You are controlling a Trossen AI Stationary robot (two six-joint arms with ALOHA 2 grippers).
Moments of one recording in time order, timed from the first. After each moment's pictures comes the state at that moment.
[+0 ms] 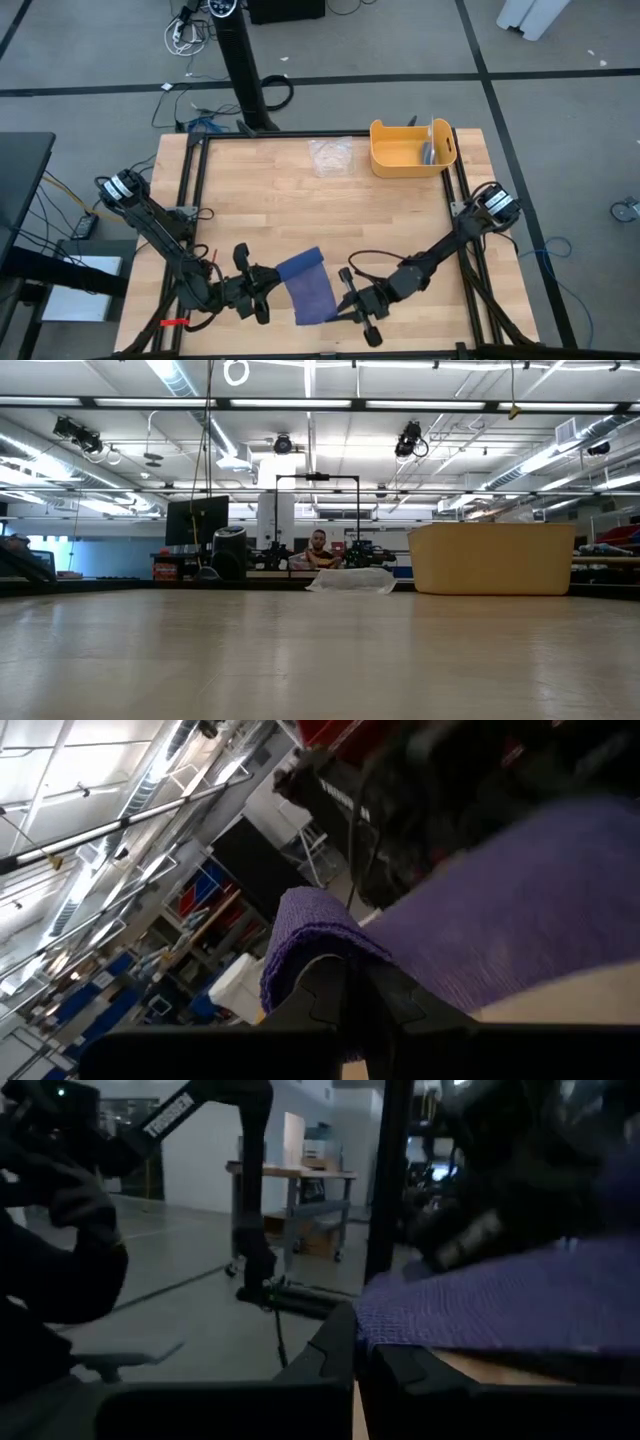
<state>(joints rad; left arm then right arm) -0.86 1.51 0.80 0.87 -1.16 0.83 0.63 1.86 0.96 1.03 0.24 -0.09</state>
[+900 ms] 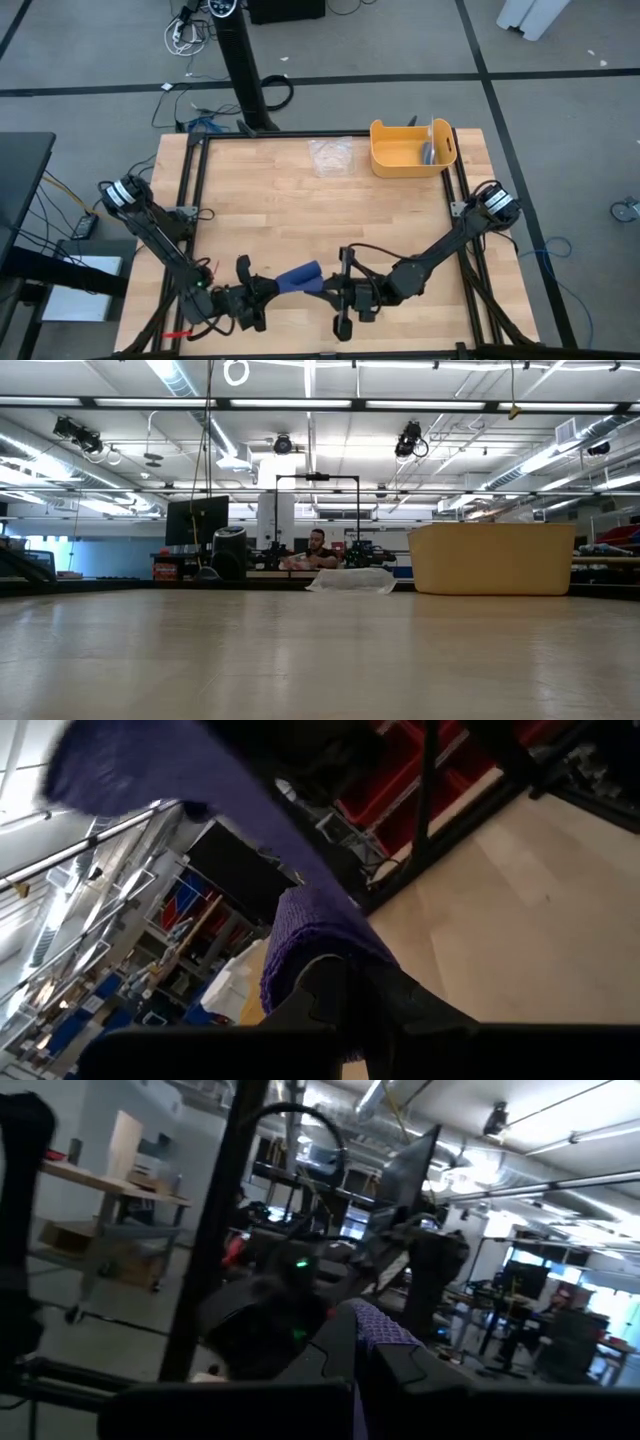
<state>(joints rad) -0.91 1.58 0.80 0.78 -1.16 0.78 0.62 1.86 1.26 0.96 0.61 -0.48</state>
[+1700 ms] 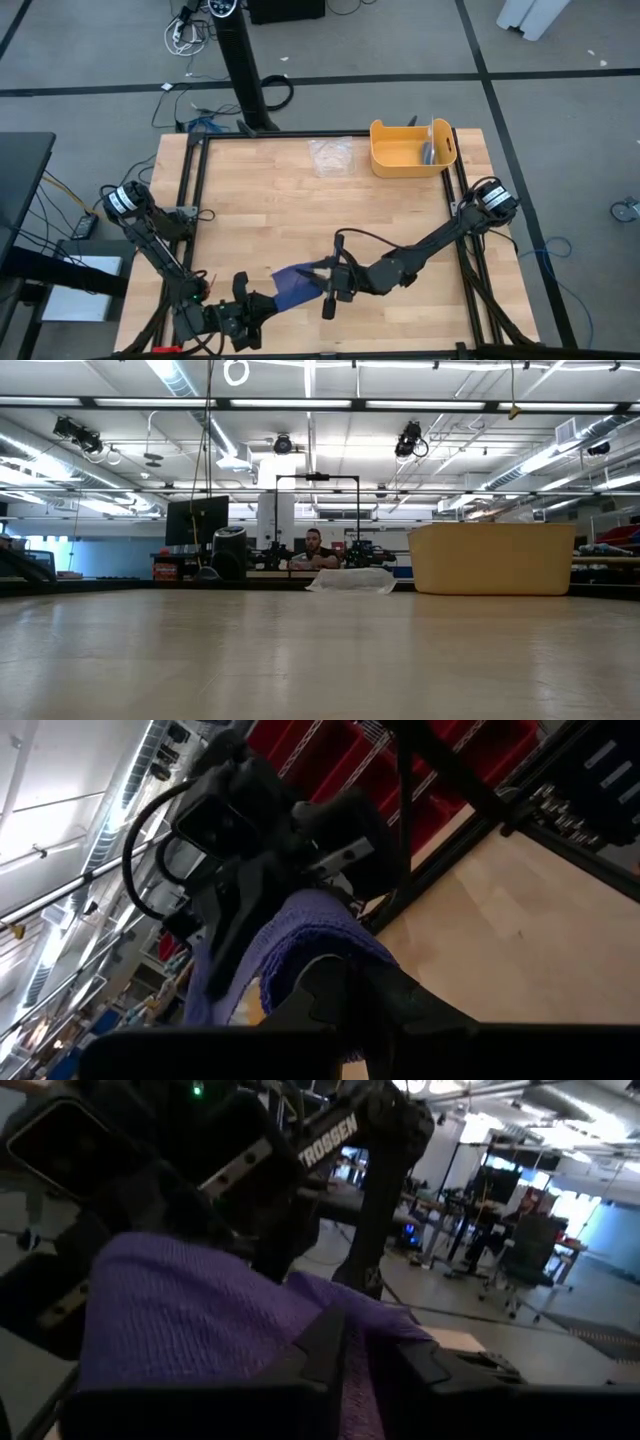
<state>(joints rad) -0.98 1.63 0.91 0.78 -1.15 0.89 0.53 1.85 1.26 0.68 0.71 -0.29</state>
